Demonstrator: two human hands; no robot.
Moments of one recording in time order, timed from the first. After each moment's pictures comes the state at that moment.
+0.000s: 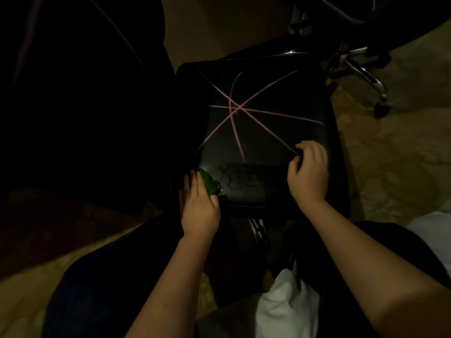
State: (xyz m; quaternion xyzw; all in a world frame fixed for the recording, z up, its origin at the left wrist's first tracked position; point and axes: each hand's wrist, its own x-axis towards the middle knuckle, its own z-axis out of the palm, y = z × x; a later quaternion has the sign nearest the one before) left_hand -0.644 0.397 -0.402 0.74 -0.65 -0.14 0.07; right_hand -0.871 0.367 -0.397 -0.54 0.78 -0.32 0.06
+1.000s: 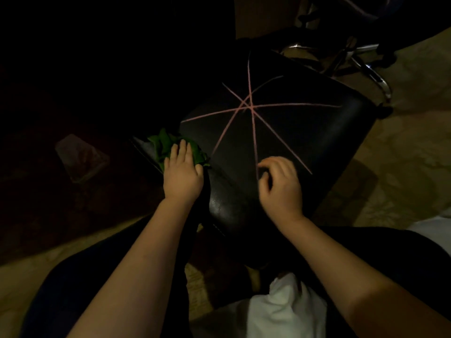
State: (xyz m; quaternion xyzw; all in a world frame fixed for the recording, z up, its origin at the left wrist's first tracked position) left_hand -0.604 0.323 -0.395 0.72 -0.69 -0.11 0.01; right_hand -0.811 0.388 -0.389 -0.65 0.66 -0.36 0.13
